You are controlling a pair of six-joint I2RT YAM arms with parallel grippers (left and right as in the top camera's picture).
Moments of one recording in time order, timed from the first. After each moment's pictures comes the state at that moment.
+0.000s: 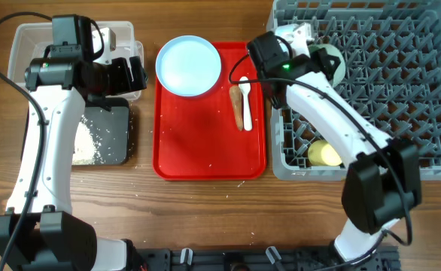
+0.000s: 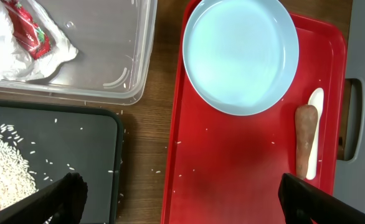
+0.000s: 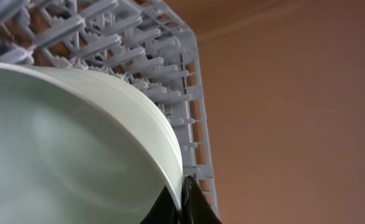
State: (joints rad) left arm 0.04 1.61 1.51 -0.99 0.18 -0.16; right arm 0.45 1.89 1.51 -0.89 1.24 0.02
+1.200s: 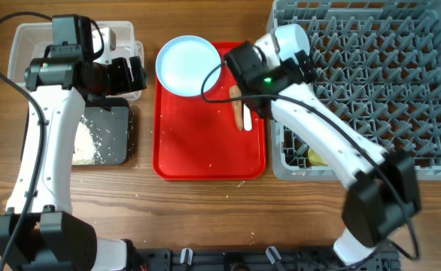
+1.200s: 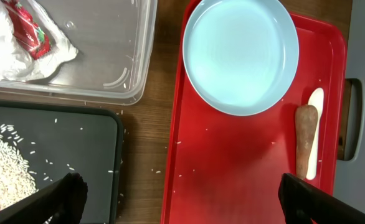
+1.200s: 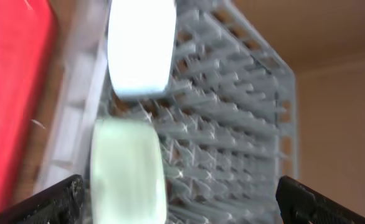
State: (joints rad) left arm 0.04 1.61 1.51 -0.99 0.18 -0.16; right arm 0.58 1.80 1.51 -0.80 0.84 0.00
